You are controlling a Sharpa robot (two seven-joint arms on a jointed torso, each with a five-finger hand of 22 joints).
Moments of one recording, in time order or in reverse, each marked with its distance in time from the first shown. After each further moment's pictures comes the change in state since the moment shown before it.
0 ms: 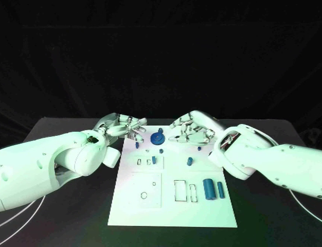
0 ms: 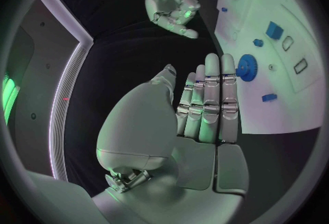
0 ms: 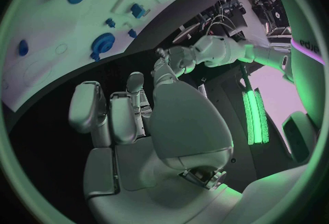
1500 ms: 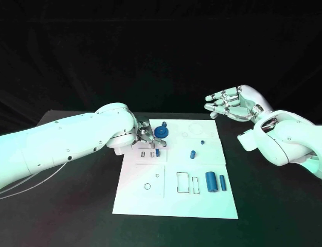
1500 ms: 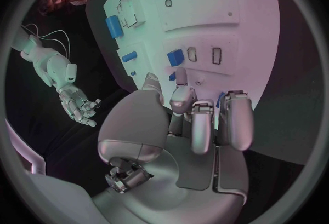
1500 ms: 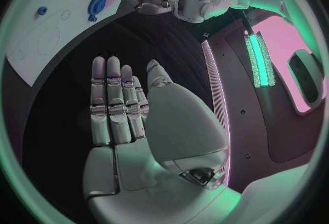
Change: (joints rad) left arm 0.110 0.282 -0.038 -0.196 -0.773 0.466 -0.759; left_hand -0.217 0.122 -0.311 0.006 -0.005 -0.009 -0.103 0.283 0.349 0.097 -0.099 0.952 0.978 0.095 -0.093 1.221 1.006 -0.102 0.297 -0.111 0.961 1.094; right arm 0.046 -0.172 0.000 0.028 0.481 -0.036 0.235; right_hand 0.074 0.039 0.008 -0.033 0.057 0.058 0.047 -0.071 -0.008 0.133 0.054 -0.740 -0.707 -0.170 0.078 -1.230 -0.856 0.086 -0.267 0.076 -0.949 -0.756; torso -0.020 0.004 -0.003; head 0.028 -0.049
